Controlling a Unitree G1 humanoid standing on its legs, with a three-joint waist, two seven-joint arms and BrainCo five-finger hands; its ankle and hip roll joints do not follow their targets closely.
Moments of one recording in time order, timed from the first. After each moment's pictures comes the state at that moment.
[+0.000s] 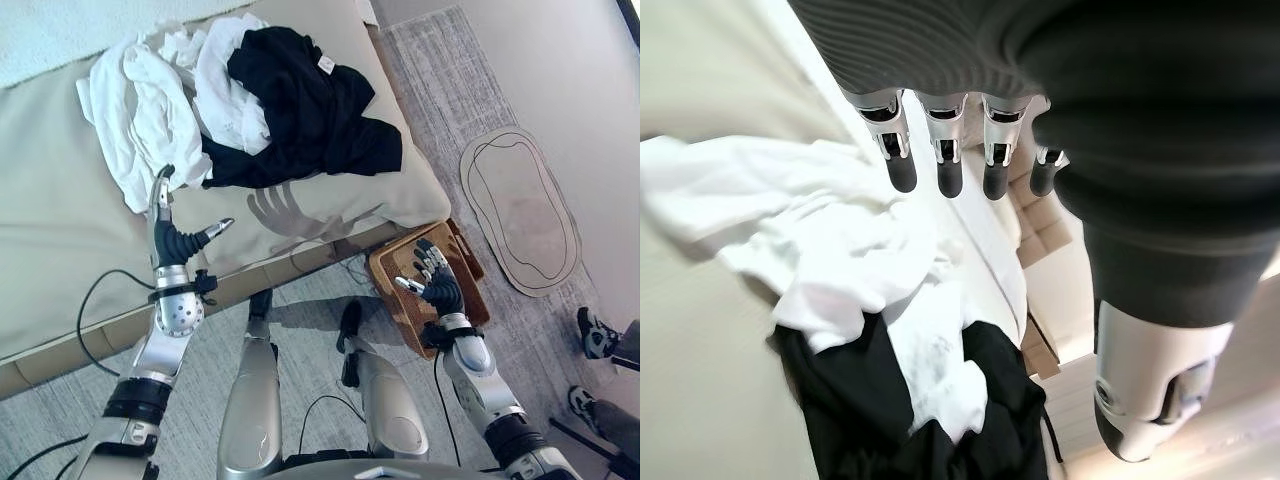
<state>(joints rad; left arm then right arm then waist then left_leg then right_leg) -0.28 0.52 -0.05 0.27 0.25 -0.35 0.62 -0.08 -0.30 0.25 0.33 0.36 -0.38 -0.12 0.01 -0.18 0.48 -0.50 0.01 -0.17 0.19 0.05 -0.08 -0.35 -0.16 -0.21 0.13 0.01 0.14</state>
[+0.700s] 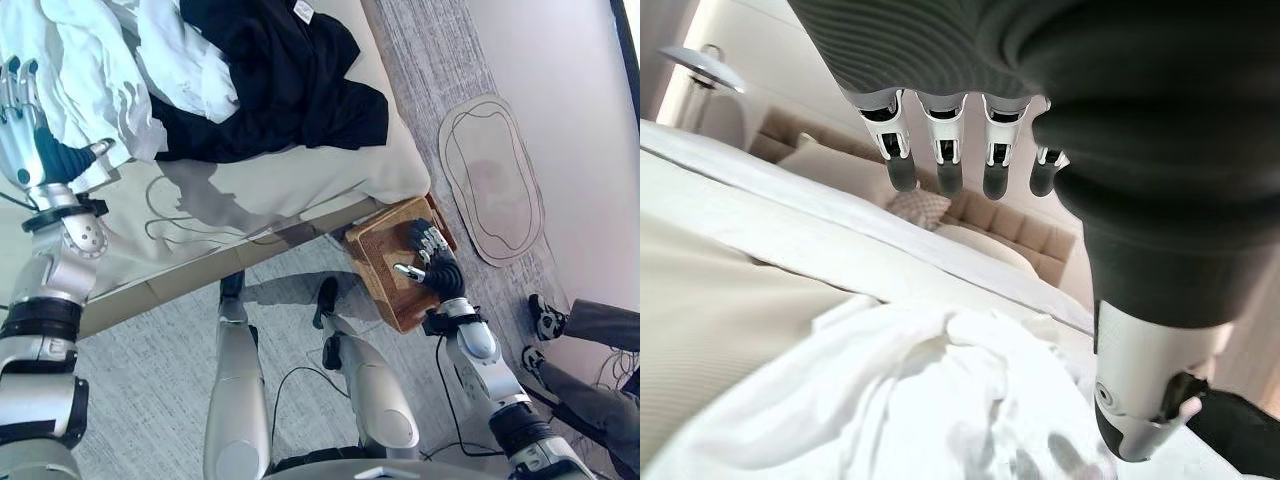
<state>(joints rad) -0.63 0.92 -0.08 0.63 0.46 -0.11 0.76 -0.11 -0.34 0.25 0.28 0.38 -0.40 -0.05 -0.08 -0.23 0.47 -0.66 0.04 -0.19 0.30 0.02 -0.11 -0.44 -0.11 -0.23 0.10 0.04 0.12</state>
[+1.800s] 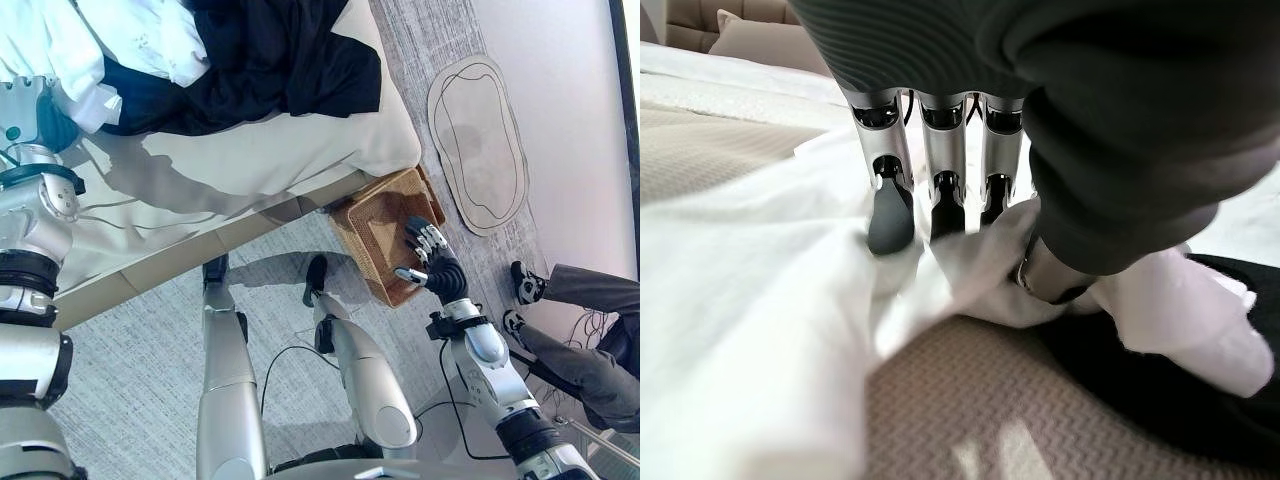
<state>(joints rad) -0.87 1.00 -0.29 0.87 0.49 -0.06 0.51 -0.07 -0.36 0.25 0.20 0.42 -0.41 0.04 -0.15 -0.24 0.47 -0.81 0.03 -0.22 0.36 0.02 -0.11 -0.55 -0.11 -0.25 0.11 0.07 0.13</state>
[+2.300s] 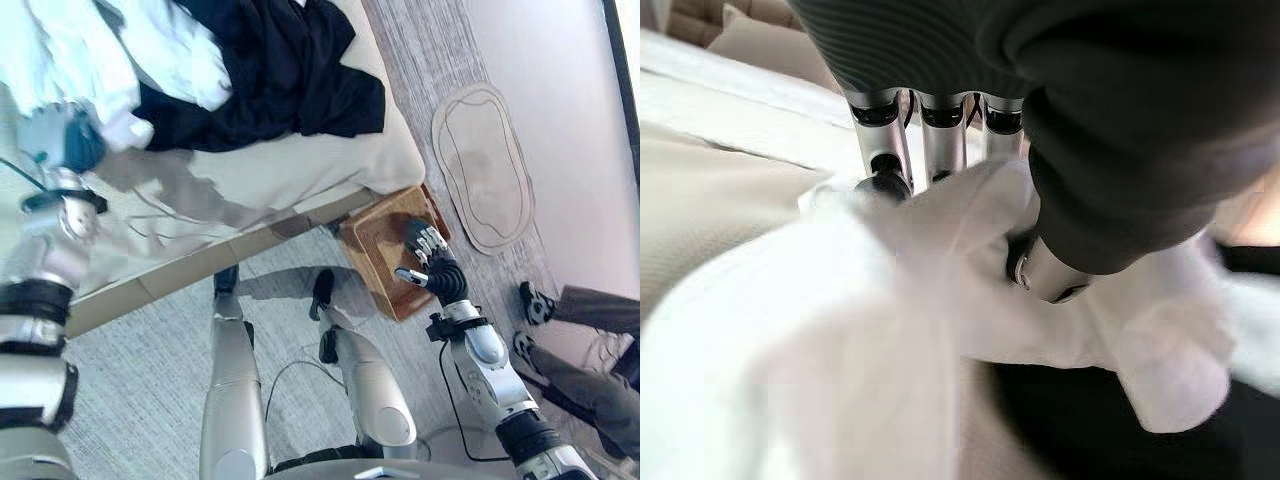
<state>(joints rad) -0.61 0.91 -0.16 0.62 0.49 -0.11 0.50 -0.07 -0.36 0.25 0.21 0.42 -0.40 0.04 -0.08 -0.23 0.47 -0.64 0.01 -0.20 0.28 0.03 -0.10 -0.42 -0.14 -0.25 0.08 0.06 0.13</state>
